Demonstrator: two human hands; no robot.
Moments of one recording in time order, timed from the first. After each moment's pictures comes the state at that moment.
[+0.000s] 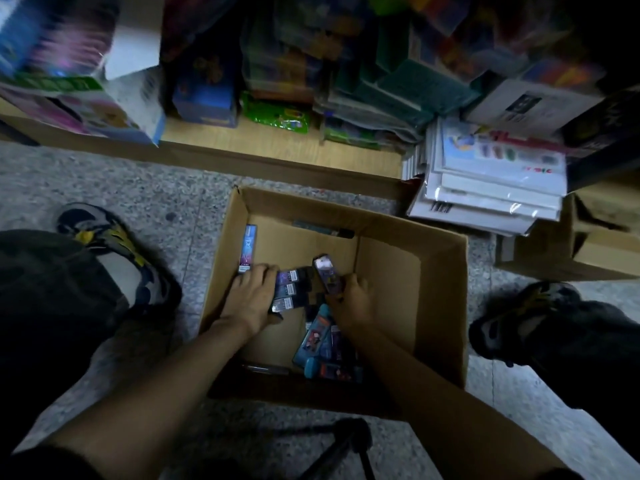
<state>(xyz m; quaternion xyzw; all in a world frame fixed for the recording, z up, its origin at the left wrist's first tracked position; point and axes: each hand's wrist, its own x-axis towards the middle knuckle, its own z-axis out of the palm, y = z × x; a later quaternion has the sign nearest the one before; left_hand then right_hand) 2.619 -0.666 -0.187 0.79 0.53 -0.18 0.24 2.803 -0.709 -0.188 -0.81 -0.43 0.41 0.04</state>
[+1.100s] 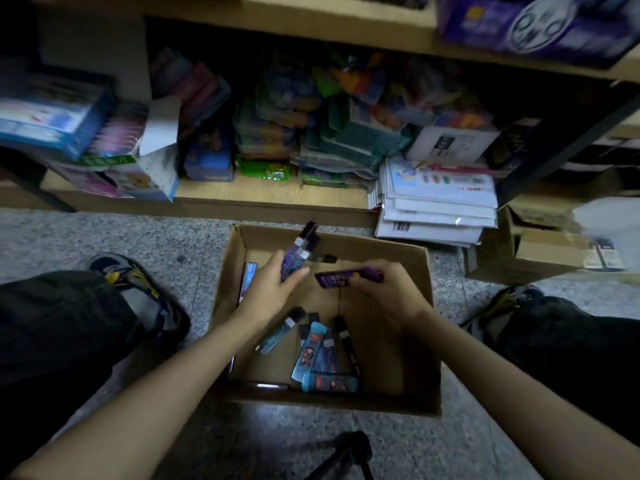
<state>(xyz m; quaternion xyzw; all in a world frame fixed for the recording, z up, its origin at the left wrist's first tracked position) 2.662 -0.656 -0.079 0.67 0.56 0.21 0.44 2.872 -0.708 -0.050 -0.70 -0.53 0.42 0.24</state>
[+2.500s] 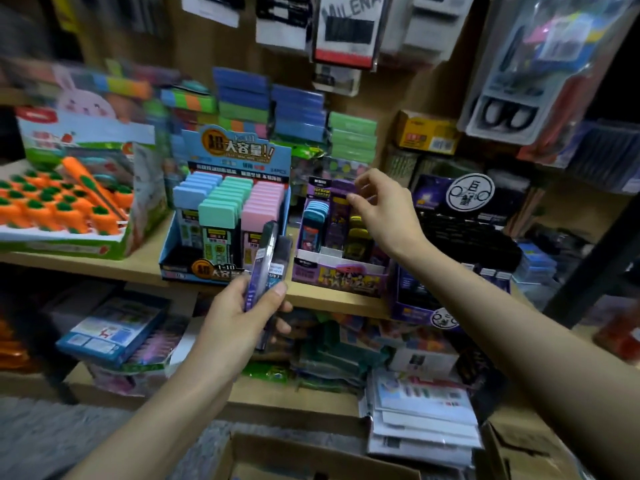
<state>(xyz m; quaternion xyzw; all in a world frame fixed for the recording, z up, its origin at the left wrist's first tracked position) 2.657 -0.584 0.217 0.52 0.42 0.52 0.53 2.860 -0.500 0.291 -0.58 -0.68 -0.02 0.45</state>
